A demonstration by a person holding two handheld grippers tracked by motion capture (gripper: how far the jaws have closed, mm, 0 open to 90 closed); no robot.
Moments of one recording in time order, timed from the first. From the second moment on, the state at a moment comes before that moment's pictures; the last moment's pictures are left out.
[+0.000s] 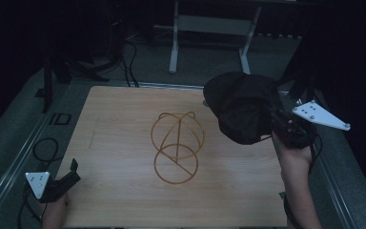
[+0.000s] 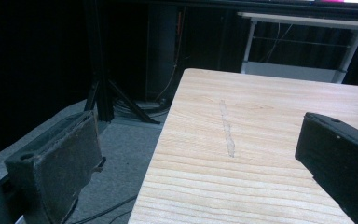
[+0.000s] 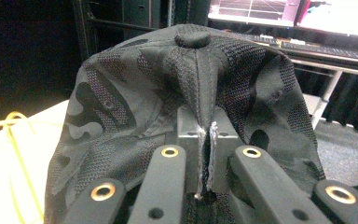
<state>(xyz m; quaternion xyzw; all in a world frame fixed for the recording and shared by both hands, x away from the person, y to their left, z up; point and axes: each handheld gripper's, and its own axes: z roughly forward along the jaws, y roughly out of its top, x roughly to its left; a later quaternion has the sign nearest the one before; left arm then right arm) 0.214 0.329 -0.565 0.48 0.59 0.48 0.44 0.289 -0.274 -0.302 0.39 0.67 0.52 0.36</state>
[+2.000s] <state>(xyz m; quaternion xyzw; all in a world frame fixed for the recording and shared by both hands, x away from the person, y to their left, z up) 0.213 0.329 -0.566 0.48 0.59 0.48 0.44 0.277 -0.144 -0.301 0.28 0.72 0.57 0.26</state>
